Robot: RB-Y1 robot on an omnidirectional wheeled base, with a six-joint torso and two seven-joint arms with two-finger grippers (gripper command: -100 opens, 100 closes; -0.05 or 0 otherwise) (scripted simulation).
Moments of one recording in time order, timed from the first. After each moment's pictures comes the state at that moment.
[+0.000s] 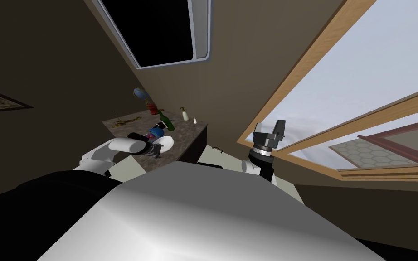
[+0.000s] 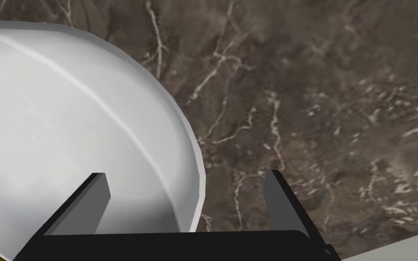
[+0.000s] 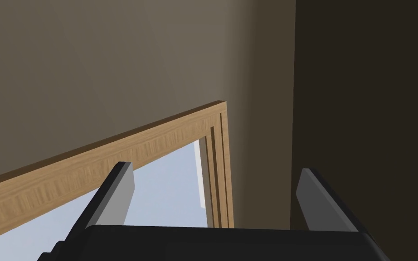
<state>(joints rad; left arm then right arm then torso) 0.55 0.94 0.39 -2.01 0.92 1.37 0.40 0.45 0.00 0.00 -2.28 0.05 -0.59 -0.08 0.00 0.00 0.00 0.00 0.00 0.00</state>
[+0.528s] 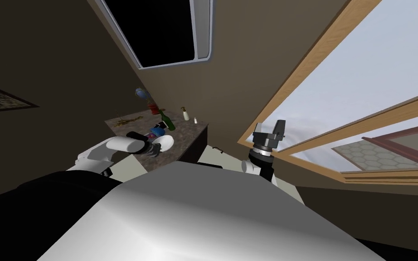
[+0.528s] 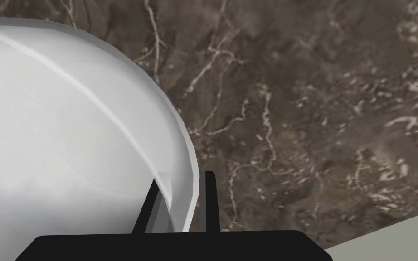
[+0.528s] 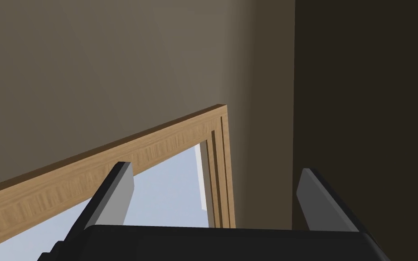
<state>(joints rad) 0.56 0.96 0.41 -2.05 0.94 1.39 0.41 0.45 0.00 0.00 -2.28 0.05 -0.59 -0.08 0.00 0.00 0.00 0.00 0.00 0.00</state>
